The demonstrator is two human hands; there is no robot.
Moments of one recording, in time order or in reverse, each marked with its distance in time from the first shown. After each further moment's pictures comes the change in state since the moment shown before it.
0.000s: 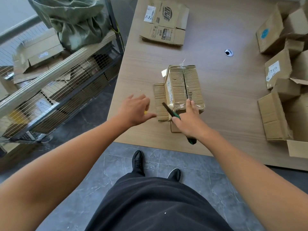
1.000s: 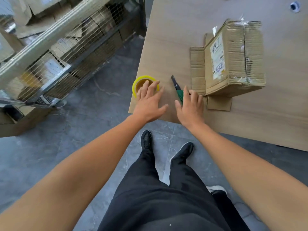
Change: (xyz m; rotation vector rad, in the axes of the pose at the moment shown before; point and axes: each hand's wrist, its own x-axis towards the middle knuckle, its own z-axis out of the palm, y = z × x) left_hand -0.068 -0.081 0.114 -0.262 -0.084 -0.269; right_hand 0.062 -0.063 0.161 -0.123 0.398 -0.069
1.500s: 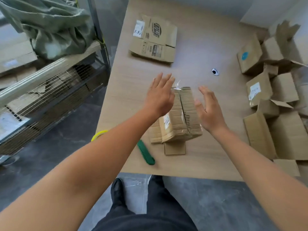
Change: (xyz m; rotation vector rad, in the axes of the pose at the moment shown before) left_hand 0.169 0.197 -0.099 -0.185 0.305 0.329; right_hand 0.091 0.130 -0.213 0.331 0.322 -0.088
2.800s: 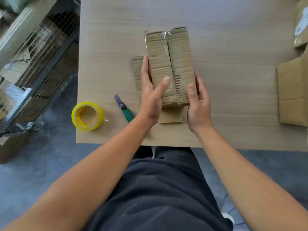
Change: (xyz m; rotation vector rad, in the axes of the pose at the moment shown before) left_hand -0.079 0.036 0.100 -1.094 0.144 -0.472; right_hand -0.079 0.058 0.081 1.007 -0.002 0.452
